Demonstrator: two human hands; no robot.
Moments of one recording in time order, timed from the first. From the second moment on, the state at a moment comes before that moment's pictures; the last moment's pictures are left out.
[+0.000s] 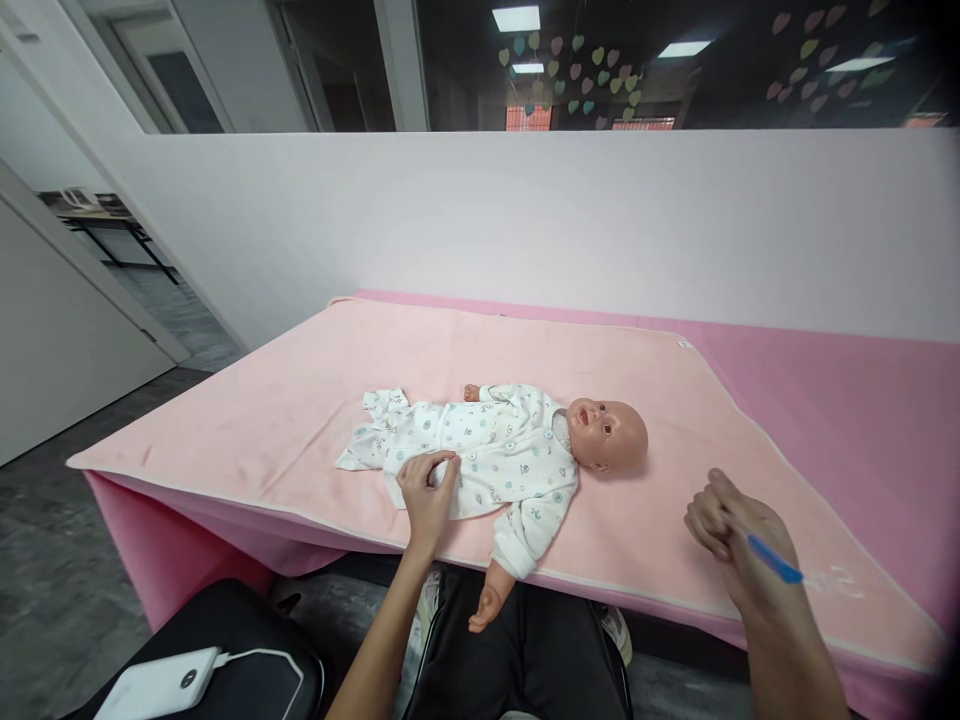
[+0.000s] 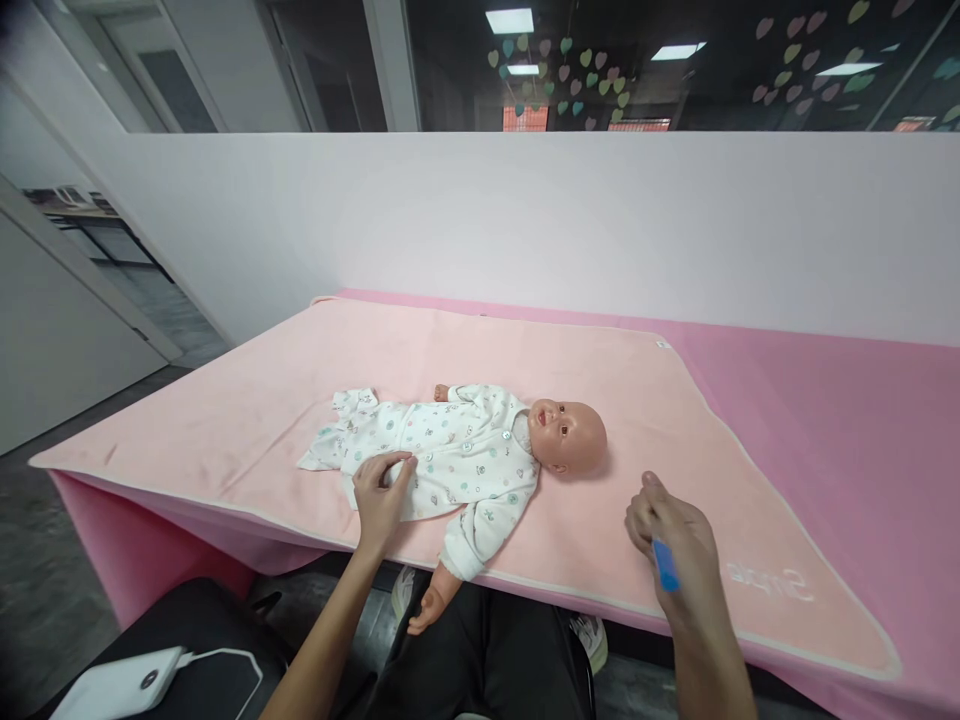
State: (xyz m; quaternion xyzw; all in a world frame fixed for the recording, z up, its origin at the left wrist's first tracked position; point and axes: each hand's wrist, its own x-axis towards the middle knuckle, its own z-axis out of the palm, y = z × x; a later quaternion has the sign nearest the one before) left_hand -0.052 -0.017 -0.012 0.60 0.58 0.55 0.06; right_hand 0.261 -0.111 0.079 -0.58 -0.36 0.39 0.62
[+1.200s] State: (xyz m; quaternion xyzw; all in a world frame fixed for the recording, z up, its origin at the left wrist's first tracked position) left_hand -0.054 -0.018 -0.013 0.60 0.57 0.55 0.06; right_hand 0.261 -0.109 0.071 -0.55 -0.38 0.47 0.58
